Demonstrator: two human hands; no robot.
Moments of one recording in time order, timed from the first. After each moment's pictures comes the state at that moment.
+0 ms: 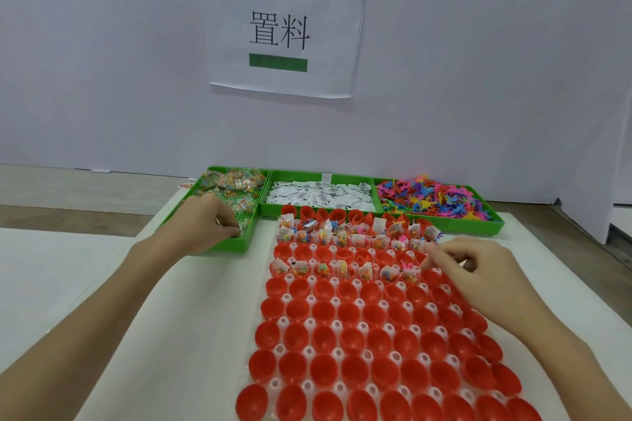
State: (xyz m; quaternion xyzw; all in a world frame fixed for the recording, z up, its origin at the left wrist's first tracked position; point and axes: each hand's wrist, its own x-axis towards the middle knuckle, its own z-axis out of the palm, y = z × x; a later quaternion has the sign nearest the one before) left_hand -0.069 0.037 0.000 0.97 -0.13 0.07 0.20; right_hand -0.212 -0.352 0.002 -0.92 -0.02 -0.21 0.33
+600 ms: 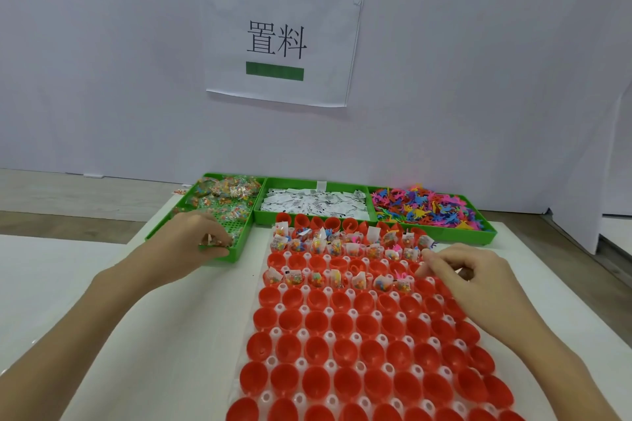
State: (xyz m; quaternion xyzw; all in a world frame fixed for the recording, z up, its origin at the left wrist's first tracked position) left_hand -0.092 0.051 -0.004 0.95 -0.23 0.10 0.18; right_hand -0.213 -0.354 0.003 -0.91 -0.01 -0.22 0.35
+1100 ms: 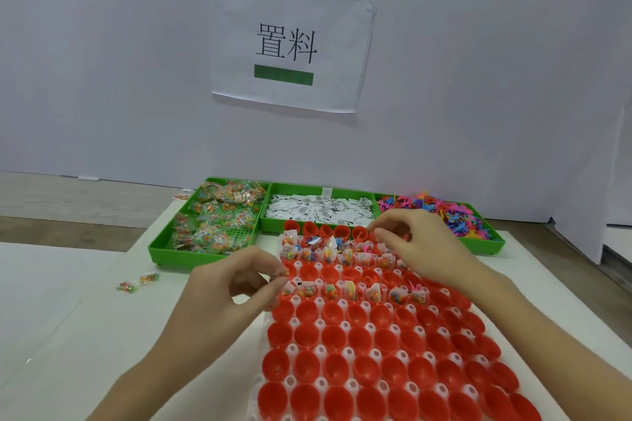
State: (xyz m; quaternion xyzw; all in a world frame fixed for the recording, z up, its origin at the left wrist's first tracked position) left_hand -0.176 0.001 -0.017 0.78 -0.23 0.13 0.57; right_hand -0.136 -0.299 0.034 -0.96 -0.10 -0.12 0.25
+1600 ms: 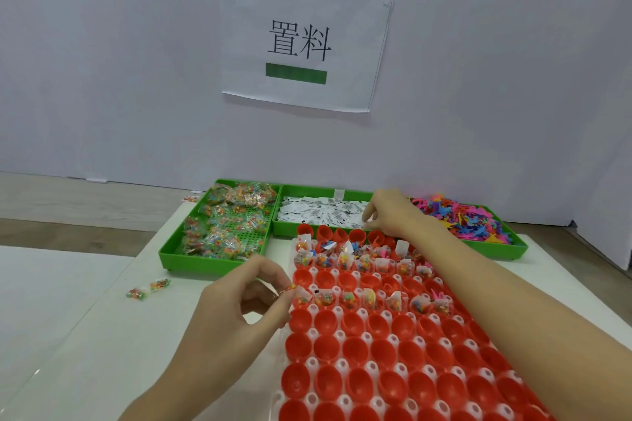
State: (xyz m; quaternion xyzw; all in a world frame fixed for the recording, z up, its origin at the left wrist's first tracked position) left_hand -0.177 0.005 -0.029 0.77 -0.20 0.12 0.59; right_hand -0.004 -0.281 0.013 -1.00 -0.06 -0.04 0.06
